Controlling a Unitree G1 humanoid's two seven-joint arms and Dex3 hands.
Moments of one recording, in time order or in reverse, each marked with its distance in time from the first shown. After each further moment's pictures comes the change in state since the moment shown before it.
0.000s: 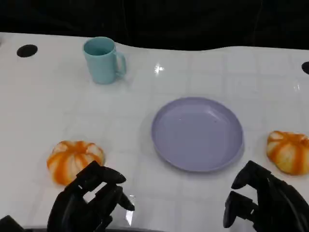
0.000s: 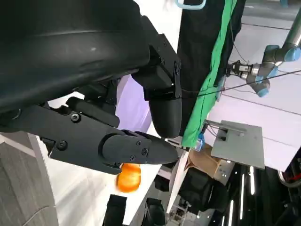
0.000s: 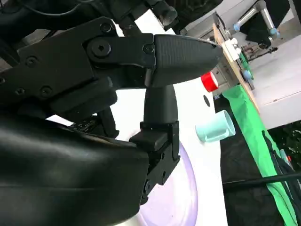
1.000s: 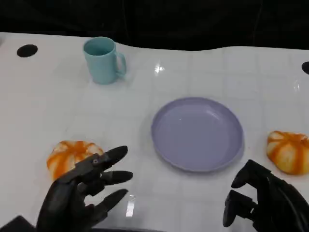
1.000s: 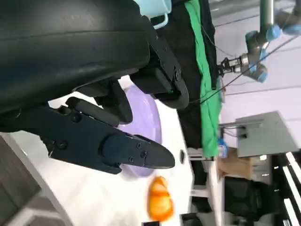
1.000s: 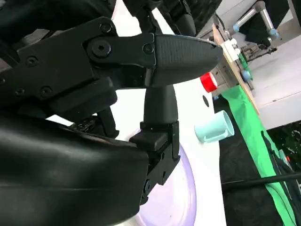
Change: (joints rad) left arm -0.027 0.108 -0.004 -0.035 0.321 -0.195 0.108; right arm -0.004 0.001 0.000 0.000 0.000 0.000 -0.001
